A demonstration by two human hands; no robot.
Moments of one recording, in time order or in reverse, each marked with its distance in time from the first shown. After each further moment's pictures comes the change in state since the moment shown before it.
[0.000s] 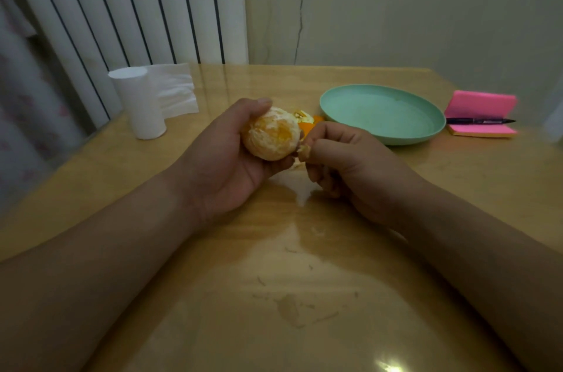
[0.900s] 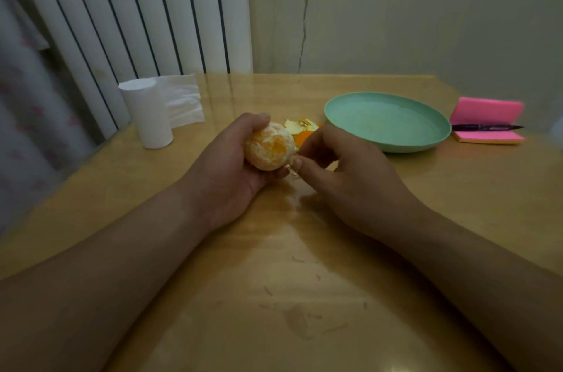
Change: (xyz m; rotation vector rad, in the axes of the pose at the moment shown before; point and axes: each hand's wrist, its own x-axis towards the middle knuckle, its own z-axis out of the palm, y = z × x) left_hand 0.004 -0.001 -0.001 0.015 0.173 0.022; right_hand -0.002 0.011 0.007 -0.710 0.233 -0.372
